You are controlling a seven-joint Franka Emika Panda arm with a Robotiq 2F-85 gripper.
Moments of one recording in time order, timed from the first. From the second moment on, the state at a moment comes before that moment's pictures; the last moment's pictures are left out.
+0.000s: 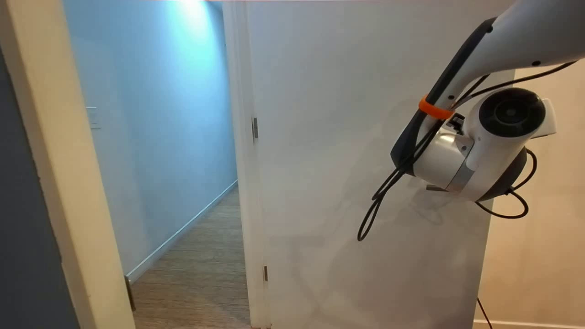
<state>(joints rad) 1.10 0.35 -0.83 -2.51 1.56 4.23 0.16</state>
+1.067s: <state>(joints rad) 0.76 0.30 -0.59 -2.47 1.50 4.21 0.16</state>
